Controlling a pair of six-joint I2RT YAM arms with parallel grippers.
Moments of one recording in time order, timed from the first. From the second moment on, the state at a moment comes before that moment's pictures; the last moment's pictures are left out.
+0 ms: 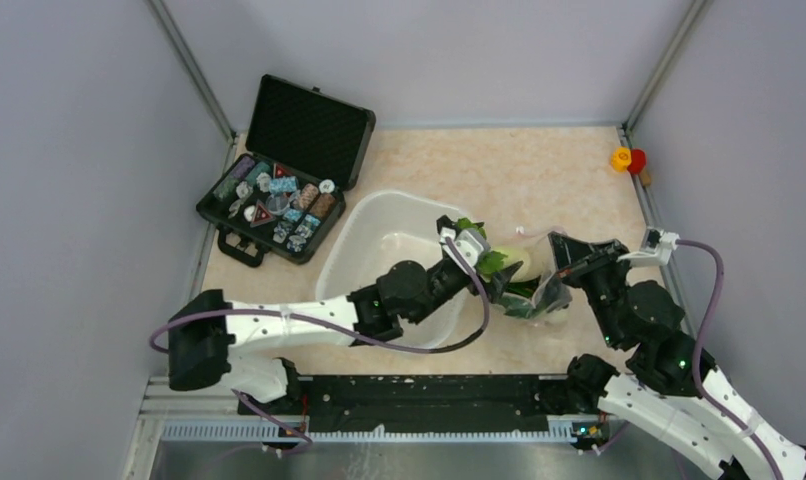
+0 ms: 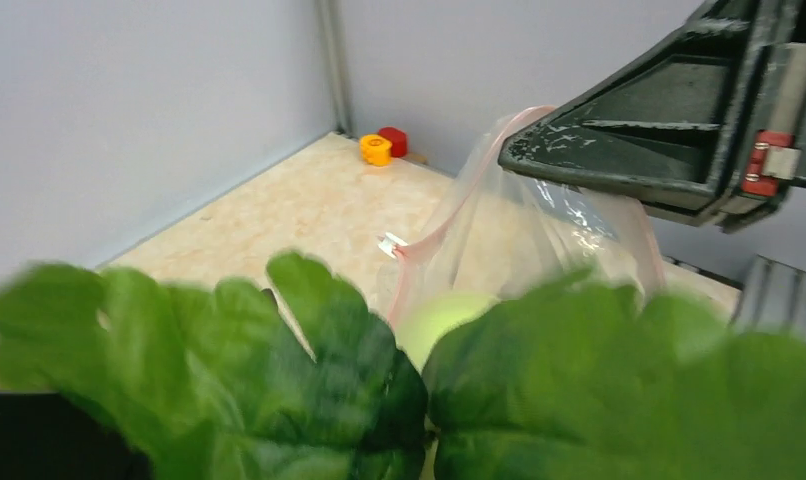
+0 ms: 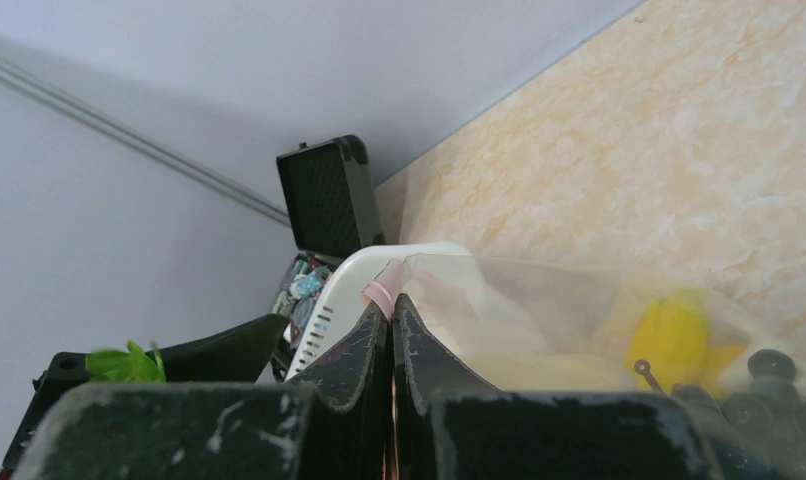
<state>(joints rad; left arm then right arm) -1.30 1.44 0.92 0.72 -0.41 0.11 0.86 0.32 0.69 -0.34 0.68 0.82</state>
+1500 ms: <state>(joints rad) -1.13 1.58 1.48 -0.37 0.17 0.01 0.86 0.49 0.68 -0.21 0.47 0.73</state>
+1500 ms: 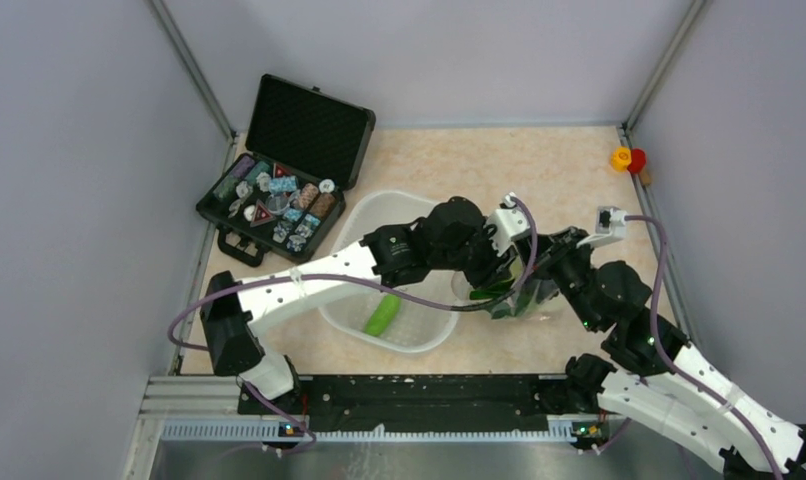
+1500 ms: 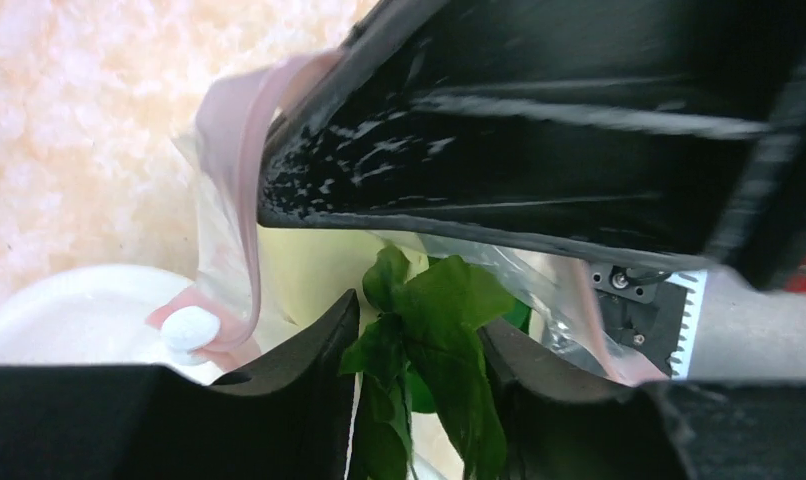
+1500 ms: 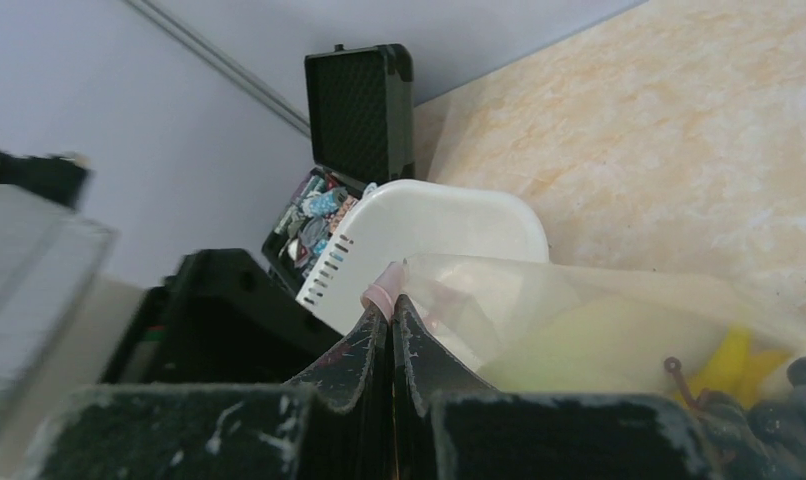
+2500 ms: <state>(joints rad) -1.08 1.54 1.37 -0.19 0.11 -0.15 0.86 0.40 0.67 -0.27 0.60 0.77</state>
